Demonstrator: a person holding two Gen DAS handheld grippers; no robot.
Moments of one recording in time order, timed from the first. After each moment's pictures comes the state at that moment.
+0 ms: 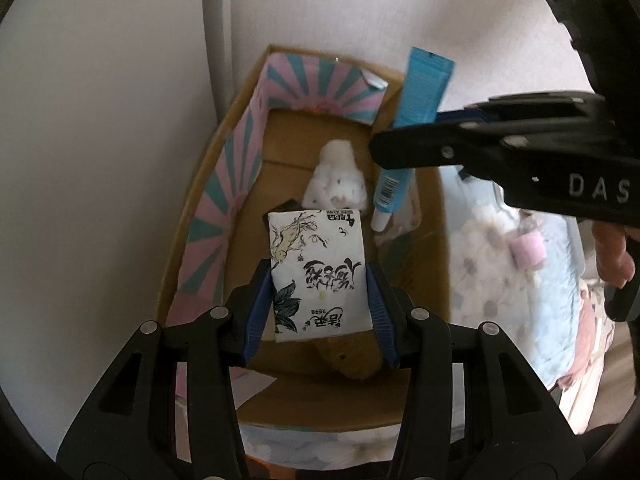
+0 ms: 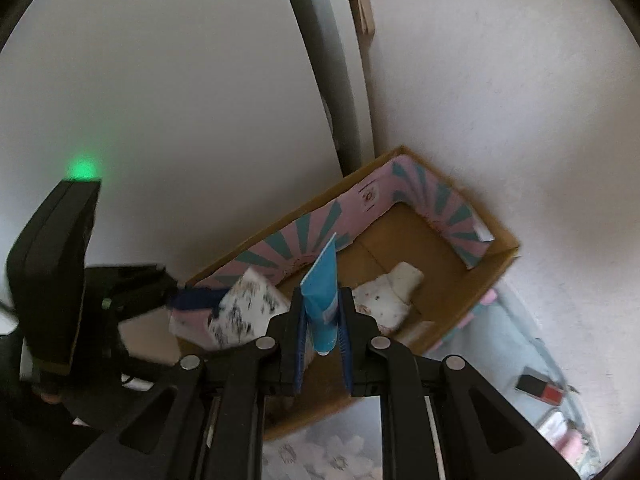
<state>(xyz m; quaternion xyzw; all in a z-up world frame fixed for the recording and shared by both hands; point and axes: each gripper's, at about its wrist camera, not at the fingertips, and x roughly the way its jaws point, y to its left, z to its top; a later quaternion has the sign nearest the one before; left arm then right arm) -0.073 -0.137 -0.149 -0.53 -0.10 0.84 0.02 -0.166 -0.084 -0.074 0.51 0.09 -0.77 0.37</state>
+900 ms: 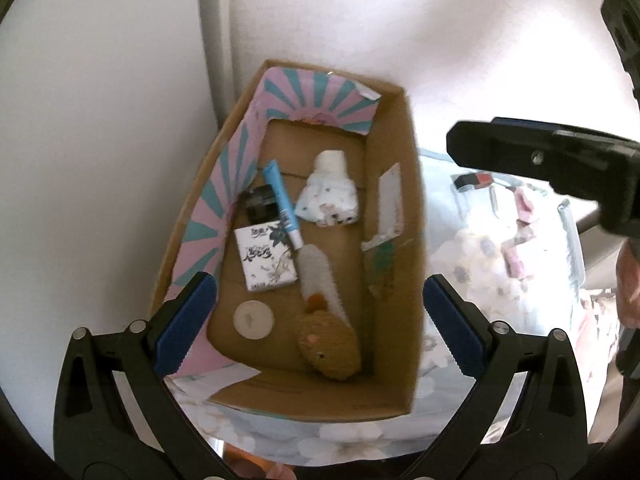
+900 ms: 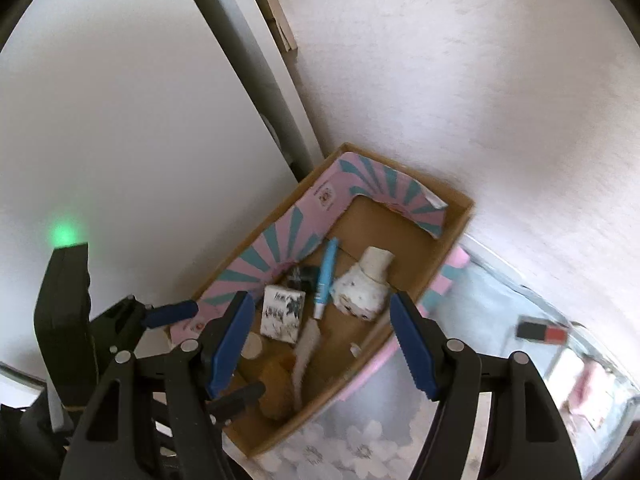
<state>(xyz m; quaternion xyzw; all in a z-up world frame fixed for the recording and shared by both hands) -0.068 -0.111 -0.126 -0.51 -0.09 0.85 -0.01 -0.149 -0.041 -0.051 0.50 0.02 -0.82 0.27</state>
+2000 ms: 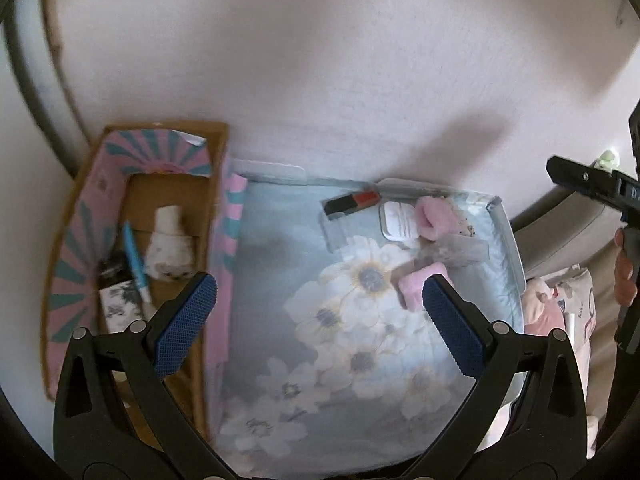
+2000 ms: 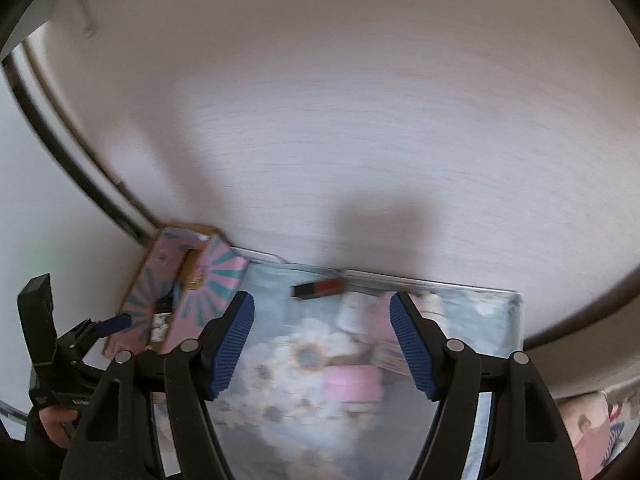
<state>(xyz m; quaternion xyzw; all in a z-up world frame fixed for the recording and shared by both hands) -0.124 0.027 -0.092 -0.50 -0.08 0.86 0.10 -0.093 0.245 -0.006 0.46 -0.10 -0.88 0.06</state>
